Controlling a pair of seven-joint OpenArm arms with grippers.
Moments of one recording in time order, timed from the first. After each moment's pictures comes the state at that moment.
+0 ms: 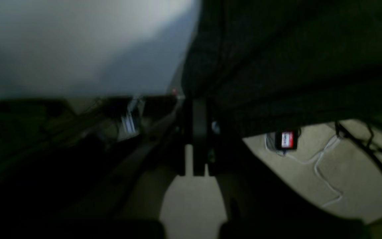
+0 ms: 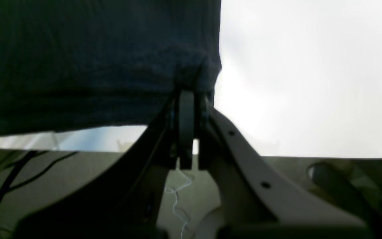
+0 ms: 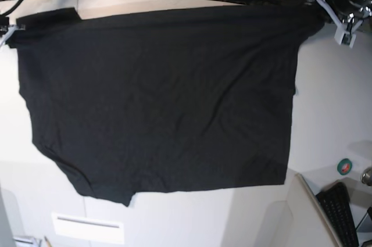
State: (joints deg) left arm 39.7 -12.8 -39.0 111.4 -20.2 -33.4 58.2; right arm -16.1 12.9 44.1 90.3 16.1 40.3 -69.4
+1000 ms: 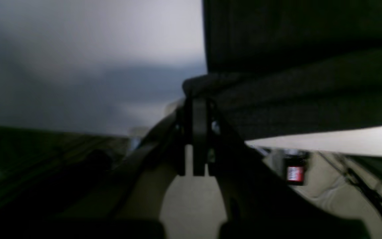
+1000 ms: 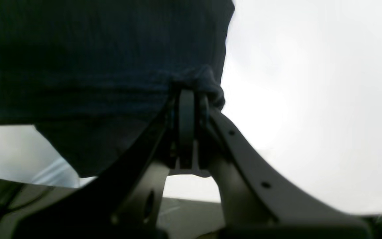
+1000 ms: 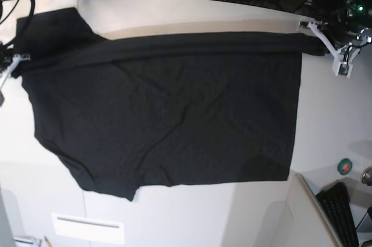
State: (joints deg) left arm 24.4 -10.3 -36.2 108.4 -9.4 -33.2 58.2; right arm -6.5 15.0 35.6 89.9 15.8 39.0 -70.1
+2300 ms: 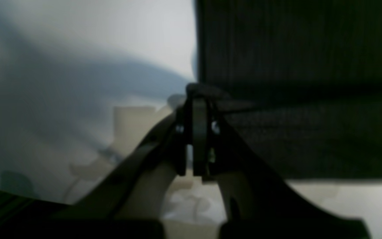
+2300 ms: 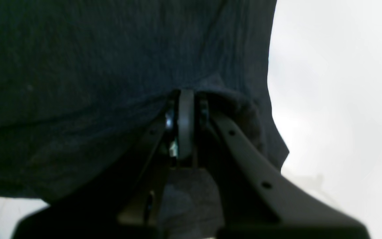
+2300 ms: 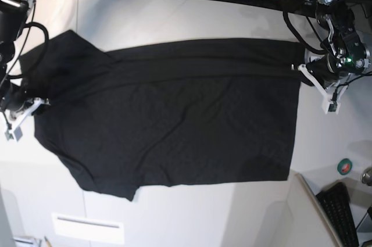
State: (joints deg) left arm 5.1 -10.6 -31.8 88.8 -2.7 -29.6 57.2; right arm 8.5 17.0 24.8 62.5 15.4 30.6 -49.6
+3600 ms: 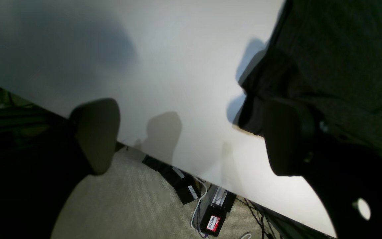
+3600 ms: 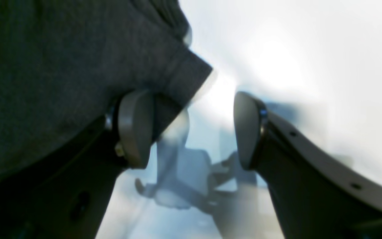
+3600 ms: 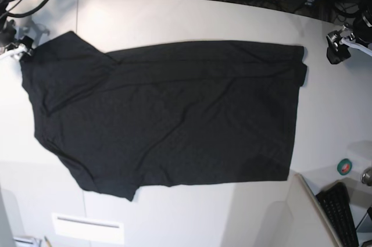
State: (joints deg) left arm 18.2 -13.0 -53.9 92.0 -31.3 -29.4 57.7; right arm -7.4 10.3 48.8 64.1 15.9 30.4 -42.6
